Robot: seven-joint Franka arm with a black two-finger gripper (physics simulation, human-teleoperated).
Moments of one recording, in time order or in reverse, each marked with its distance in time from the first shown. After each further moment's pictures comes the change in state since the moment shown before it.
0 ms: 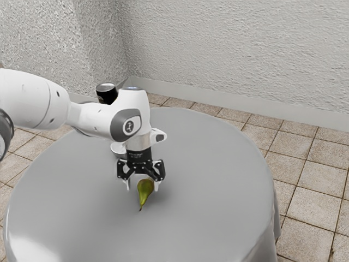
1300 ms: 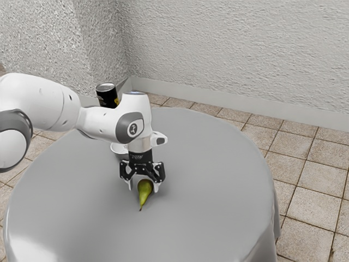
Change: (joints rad) arm 0.031 0.127 0.007 0.105 -0.002 0.002 0.120
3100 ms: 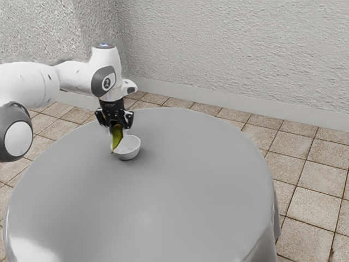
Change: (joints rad) arm 0.235 0.137 -0.008 0.466 0.198 -0.109 0.111
